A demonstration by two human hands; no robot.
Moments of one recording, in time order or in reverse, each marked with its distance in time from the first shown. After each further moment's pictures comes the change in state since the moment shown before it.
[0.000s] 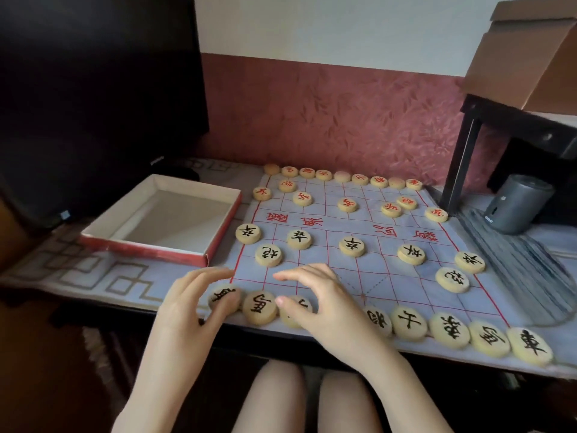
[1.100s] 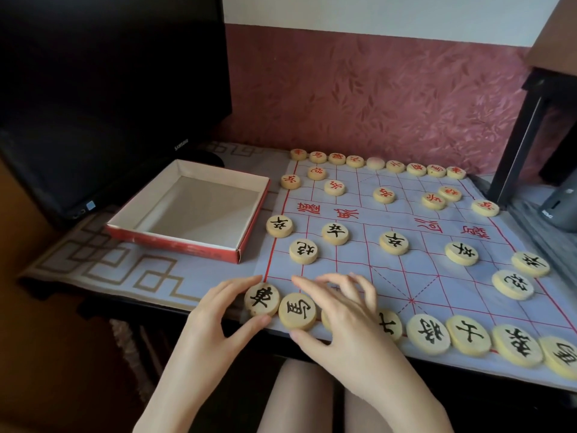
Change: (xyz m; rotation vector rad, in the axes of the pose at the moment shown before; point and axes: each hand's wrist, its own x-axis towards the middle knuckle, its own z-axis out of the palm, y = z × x) left_hand 0.003 -0.038 -0.005 -0.161 -0.185 -0.050; right_hand 0.008 -0.005 0.045 -0.492 0.173 -0.185
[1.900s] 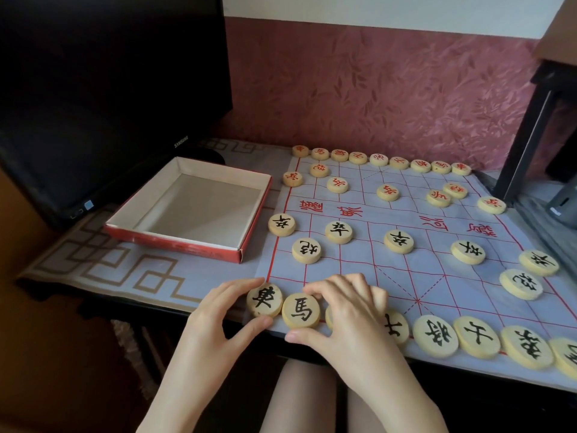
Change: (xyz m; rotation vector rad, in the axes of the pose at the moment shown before) left_hand 0.001 -0.001 0.000 0.008 -0.001 0.007; right_hand 0.002 0.008 0.022 0.059 -0.015 0.149
